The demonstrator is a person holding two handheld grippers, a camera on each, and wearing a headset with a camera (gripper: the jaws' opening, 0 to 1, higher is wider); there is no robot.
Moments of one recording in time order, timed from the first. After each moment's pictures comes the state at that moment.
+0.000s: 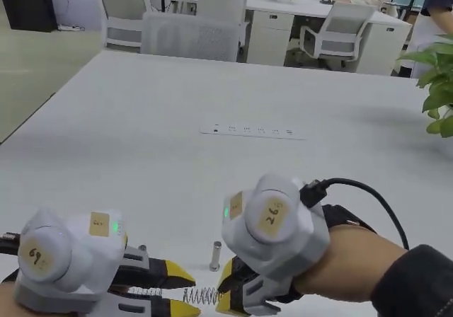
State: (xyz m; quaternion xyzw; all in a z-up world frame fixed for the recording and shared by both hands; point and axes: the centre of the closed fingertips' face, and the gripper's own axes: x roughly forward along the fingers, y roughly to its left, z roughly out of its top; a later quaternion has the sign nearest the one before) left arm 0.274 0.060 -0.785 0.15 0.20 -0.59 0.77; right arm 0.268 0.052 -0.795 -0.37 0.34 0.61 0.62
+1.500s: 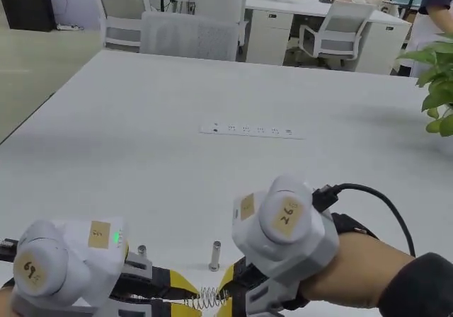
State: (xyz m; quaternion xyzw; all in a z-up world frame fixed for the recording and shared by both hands) left arm 0.267 0.056 -0.781 0.16 0.18 -0.61 0.76; right arm 0.263 0.052 -0.796 -0.33 0.35 0.62 0.63
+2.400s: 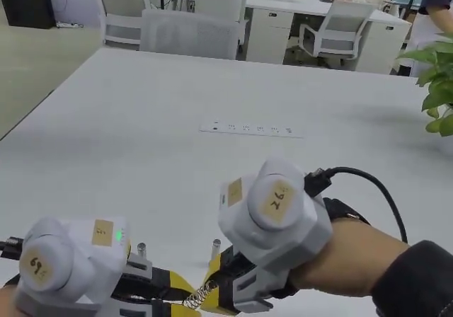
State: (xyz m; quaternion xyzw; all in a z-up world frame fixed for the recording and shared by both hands) left arm 0.267 0.056 -0.787 0.15 0.19 -0.60 0.76; right arm 0.261 0.071 -0.776 -0.34 0.33 0.63 0.62
